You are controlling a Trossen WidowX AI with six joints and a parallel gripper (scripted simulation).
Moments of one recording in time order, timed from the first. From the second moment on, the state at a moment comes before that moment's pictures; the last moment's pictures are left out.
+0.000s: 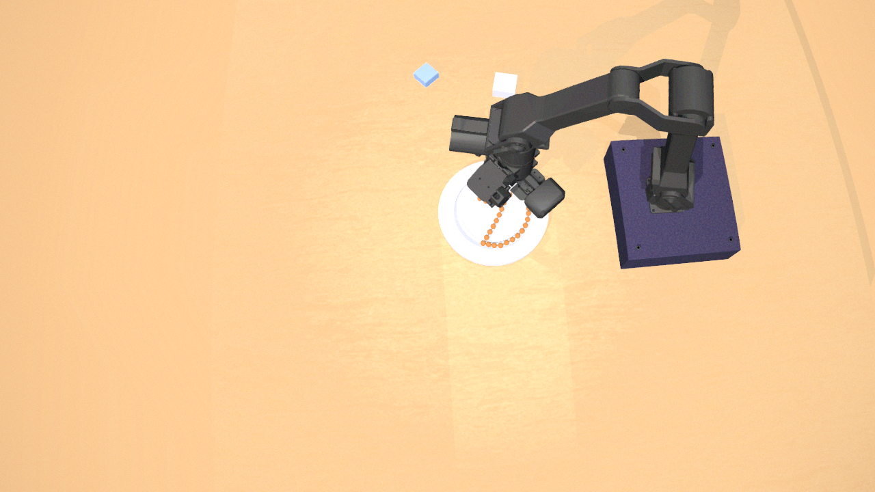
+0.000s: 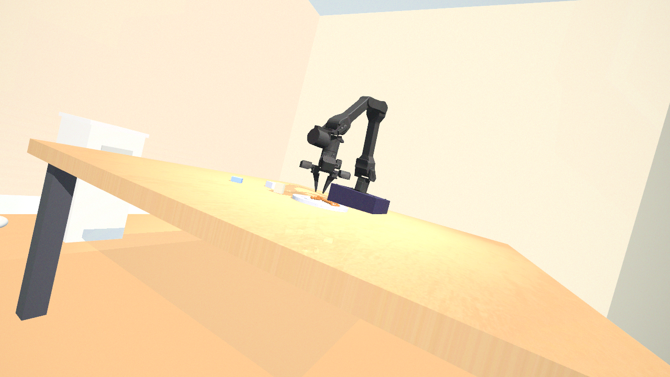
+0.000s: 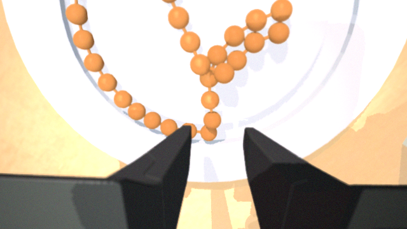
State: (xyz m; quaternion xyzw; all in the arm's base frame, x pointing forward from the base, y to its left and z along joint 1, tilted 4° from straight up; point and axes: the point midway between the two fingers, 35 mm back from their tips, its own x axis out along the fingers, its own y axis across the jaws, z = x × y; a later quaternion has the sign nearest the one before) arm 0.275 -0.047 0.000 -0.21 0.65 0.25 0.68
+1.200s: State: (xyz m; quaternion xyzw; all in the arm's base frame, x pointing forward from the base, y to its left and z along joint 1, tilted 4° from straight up) arm 0.273 -0.045 -0.021 -0.22 0.65 0.25 0.68
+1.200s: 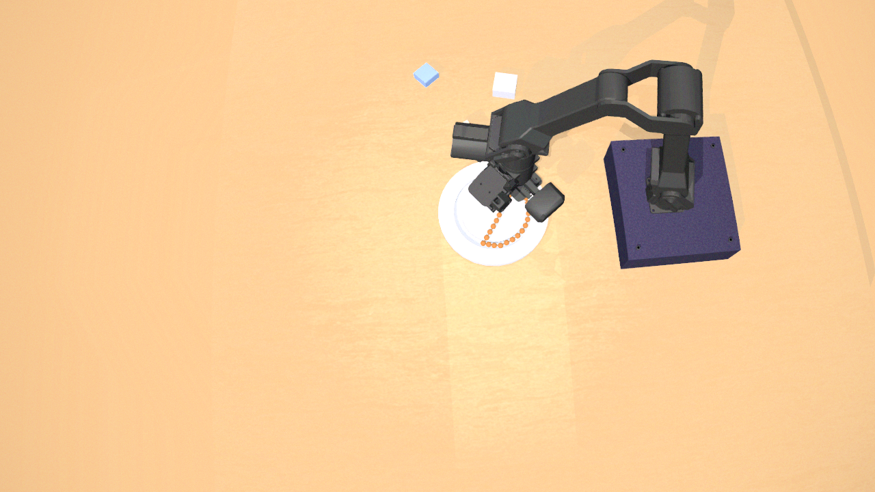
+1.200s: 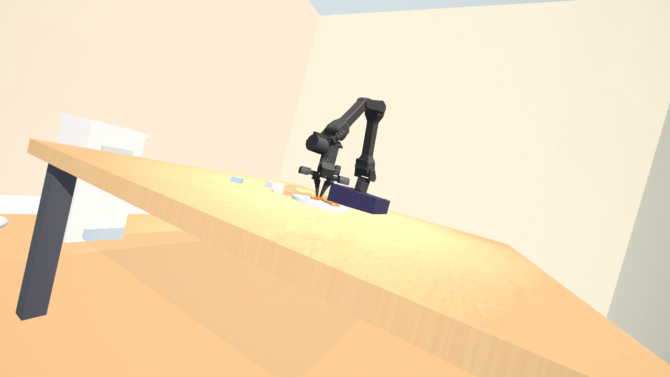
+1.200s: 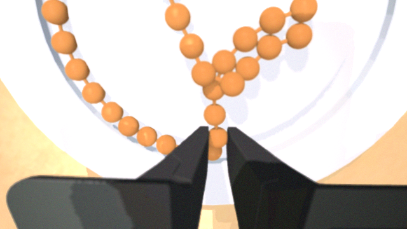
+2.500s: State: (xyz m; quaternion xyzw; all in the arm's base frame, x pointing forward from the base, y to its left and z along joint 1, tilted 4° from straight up) arm 0.271 -0.045 -0.018 -0.21 0.66 0.25 0.68
